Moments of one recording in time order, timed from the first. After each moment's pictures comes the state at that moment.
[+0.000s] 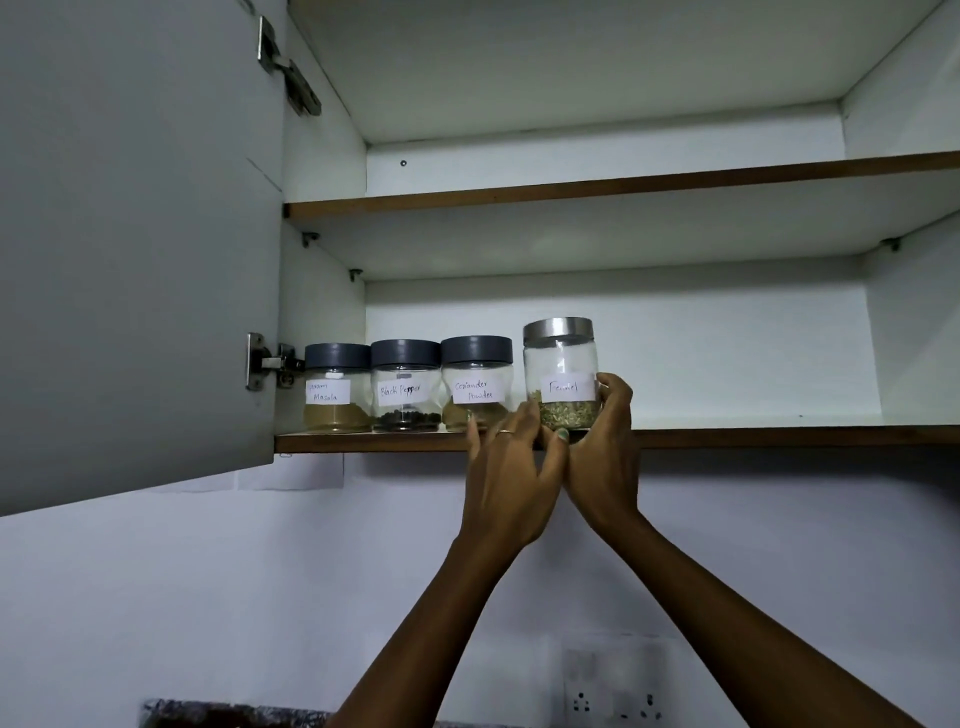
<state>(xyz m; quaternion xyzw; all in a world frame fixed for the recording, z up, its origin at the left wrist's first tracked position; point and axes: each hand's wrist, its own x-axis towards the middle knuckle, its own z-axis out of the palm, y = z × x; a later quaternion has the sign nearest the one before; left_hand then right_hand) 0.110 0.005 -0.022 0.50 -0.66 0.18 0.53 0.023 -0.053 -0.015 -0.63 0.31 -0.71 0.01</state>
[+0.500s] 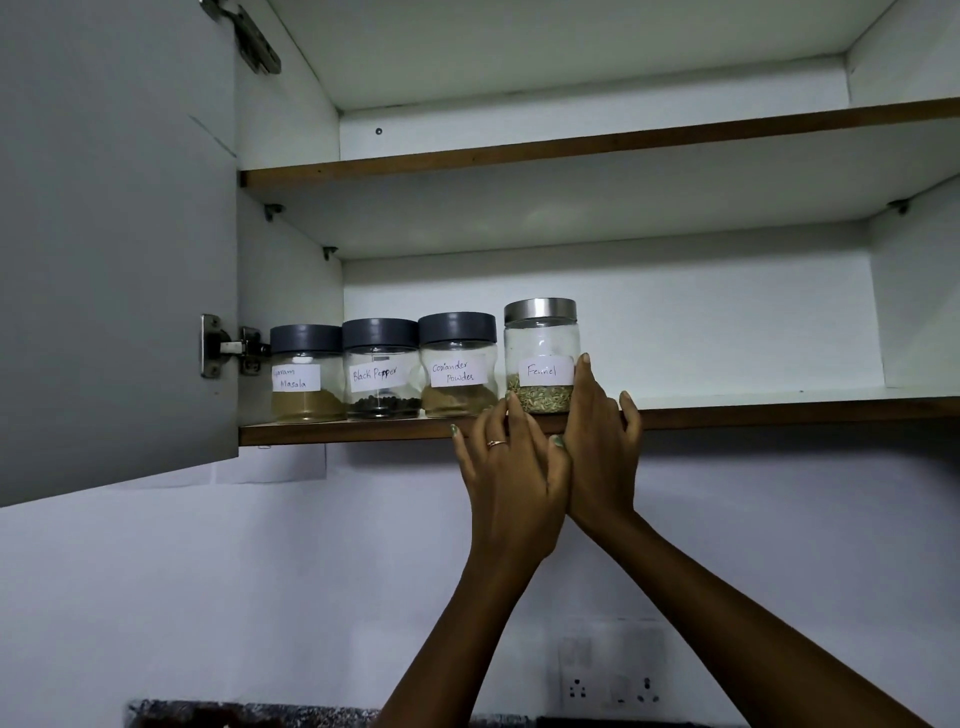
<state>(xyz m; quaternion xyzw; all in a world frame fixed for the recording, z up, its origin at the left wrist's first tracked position) 0.095 -0.032 -0.048 0.56 -0.59 0.24 0.53 0.022 -0.080 -0.031 -0.67 0.40 -0.59 -0.20</state>
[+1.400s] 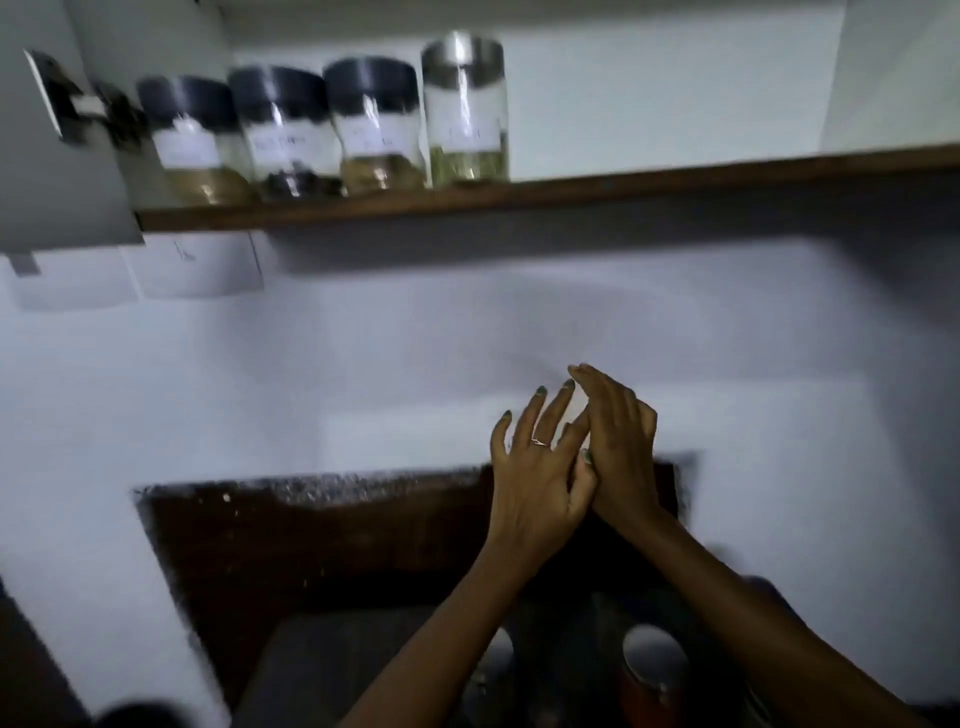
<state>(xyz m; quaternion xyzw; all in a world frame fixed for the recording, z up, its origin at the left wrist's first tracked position) 0.032 0.015 -0.239 0.49 -0.73 0.18 0.44 -0.067 -0.019 -0.230 -0.73 0.39 -0.55 -0.10</state>
